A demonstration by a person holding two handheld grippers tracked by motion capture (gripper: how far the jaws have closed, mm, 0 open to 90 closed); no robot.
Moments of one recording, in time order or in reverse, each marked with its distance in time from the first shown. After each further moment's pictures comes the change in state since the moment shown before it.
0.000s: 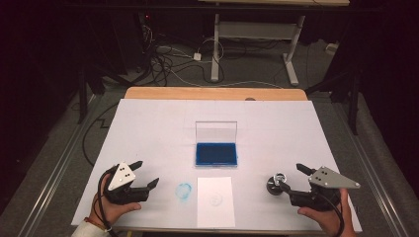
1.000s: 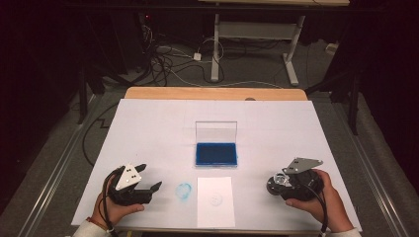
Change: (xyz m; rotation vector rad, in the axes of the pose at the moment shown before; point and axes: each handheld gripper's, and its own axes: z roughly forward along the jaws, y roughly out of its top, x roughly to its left) left arm -0.005 -0.002 0.010 0.071 -0.021 0.022; right arm 0.002 0.021 0.039 0.372 0.077 -0.112
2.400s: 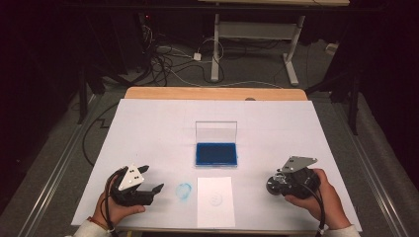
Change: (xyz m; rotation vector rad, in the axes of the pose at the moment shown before) left arm -0.003 0.000 0.004 0.017 -0.029 0.021; right arm 0.001 0.008 0.004 0.015 0.005 -0.063
